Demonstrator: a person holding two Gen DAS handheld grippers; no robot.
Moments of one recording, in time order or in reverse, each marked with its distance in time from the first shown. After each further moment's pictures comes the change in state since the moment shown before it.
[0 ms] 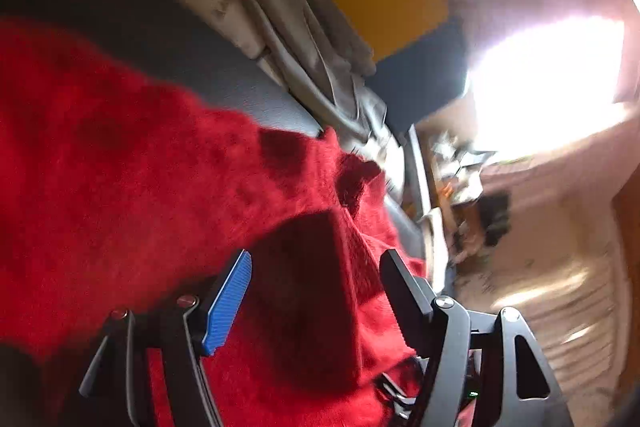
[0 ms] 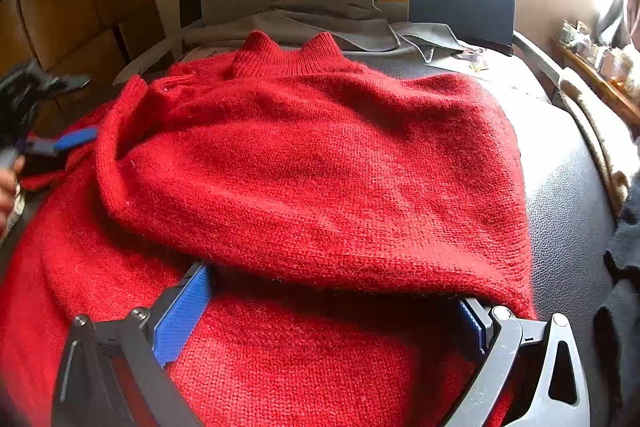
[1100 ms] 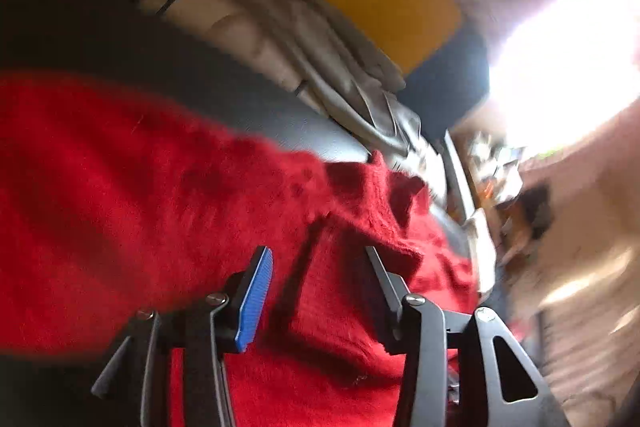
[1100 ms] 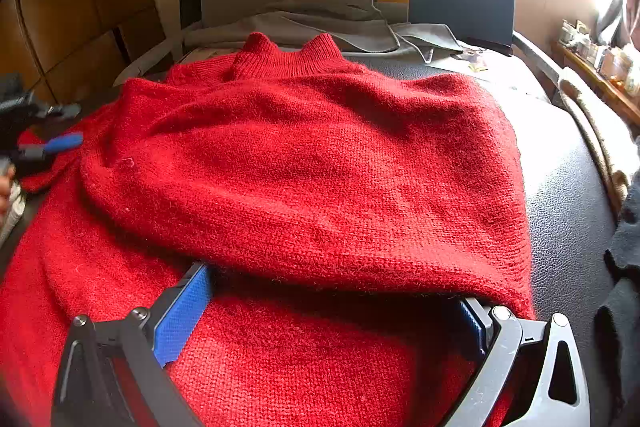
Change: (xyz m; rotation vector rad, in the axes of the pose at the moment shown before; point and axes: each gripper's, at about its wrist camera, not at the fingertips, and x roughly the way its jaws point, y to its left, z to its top) left arm -0.048 0.008 -0.011 0.164 -0.074 0.181; right arm 0.002 0.000 0.001 0.002 -0.003 -0.002
